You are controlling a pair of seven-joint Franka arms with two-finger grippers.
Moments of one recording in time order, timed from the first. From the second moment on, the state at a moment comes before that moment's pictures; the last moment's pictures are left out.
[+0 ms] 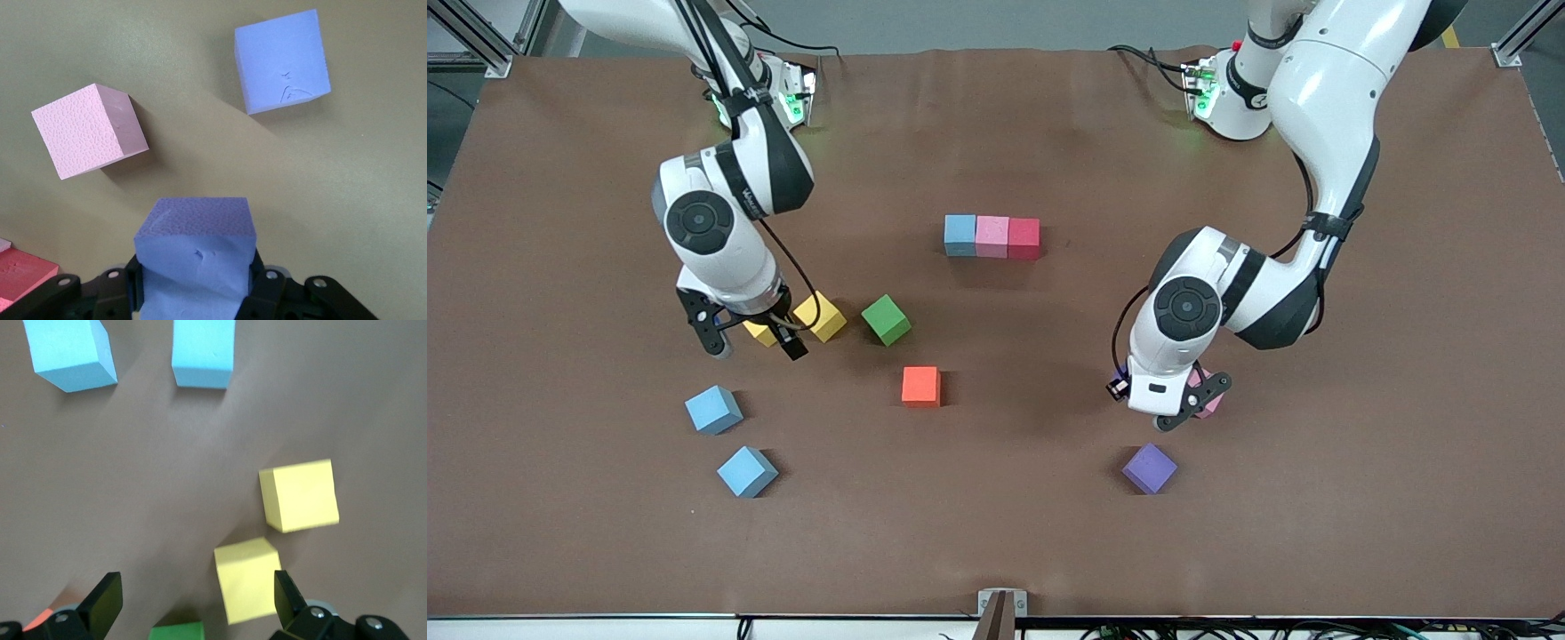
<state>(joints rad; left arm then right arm) -0.21 0.66 -0.31 -1.51 0.28 2.10 -1.20 0.40 0.24 -0.08 -2.02 -0.10 2.23 1.31</state>
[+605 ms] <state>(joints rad) -0.22 0.66 -0.31 -1.51 0.28 2.10 -1.20 0.20 0.24 -0.08 -1.99 -0.10 2.20 0.76</state>
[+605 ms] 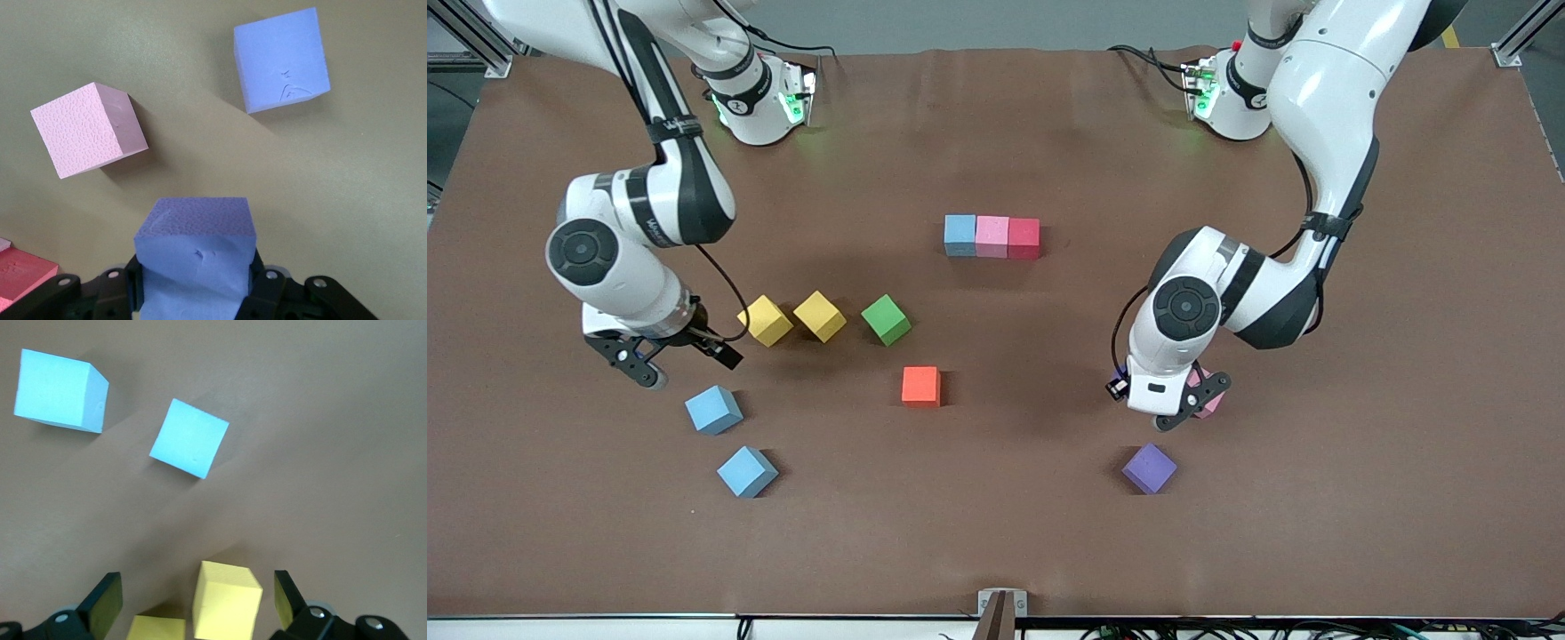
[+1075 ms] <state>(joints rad) -0.22 0.66 -0.31 -1.51 0.27 2.10 -1.20 0.19 0.23 -0.08 -1.97 -0.10 2.15 0.72</state>
